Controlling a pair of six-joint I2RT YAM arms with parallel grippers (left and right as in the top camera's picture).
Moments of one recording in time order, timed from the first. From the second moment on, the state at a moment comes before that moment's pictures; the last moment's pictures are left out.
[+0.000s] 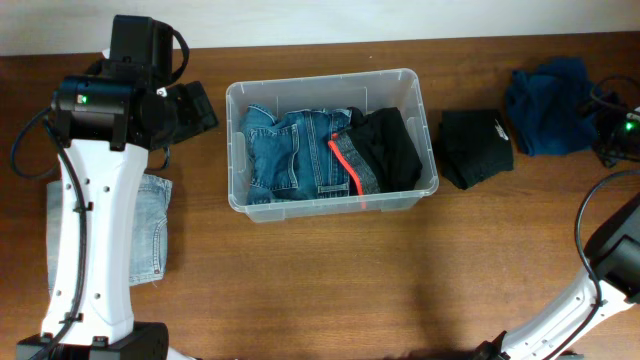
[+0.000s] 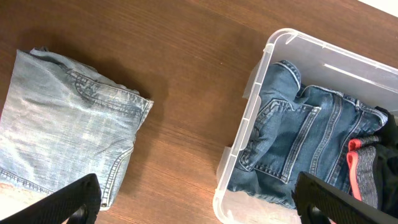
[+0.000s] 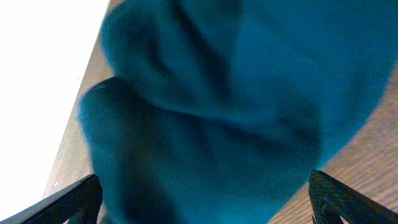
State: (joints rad) left arm -0.13 1.70 2.04 -1.45 -0.20 -0.49; right arm -0.71 2.21 1.73 -0.50 -0.52 0.43
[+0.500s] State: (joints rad) left arm -0.13 1.70 2.04 -1.45 -0.20 -0.49; right arm -0.74 2.21 1.54 -0.26 -0.48 0.62
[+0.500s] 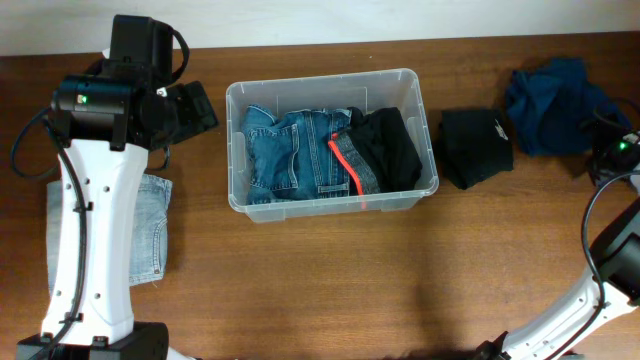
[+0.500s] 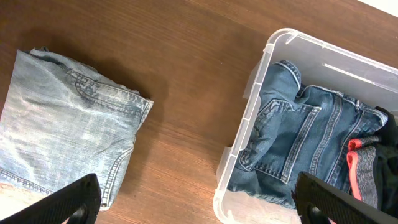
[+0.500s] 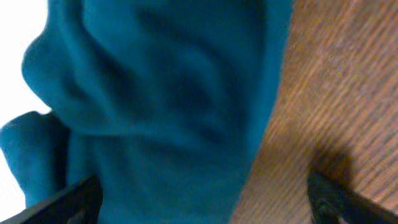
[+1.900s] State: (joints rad) left arm -0.13 1.70 2.04 -1.45 -0.20 -0.49; right arm -0.75 2.31 1.45 0.00 -0.75 0.73
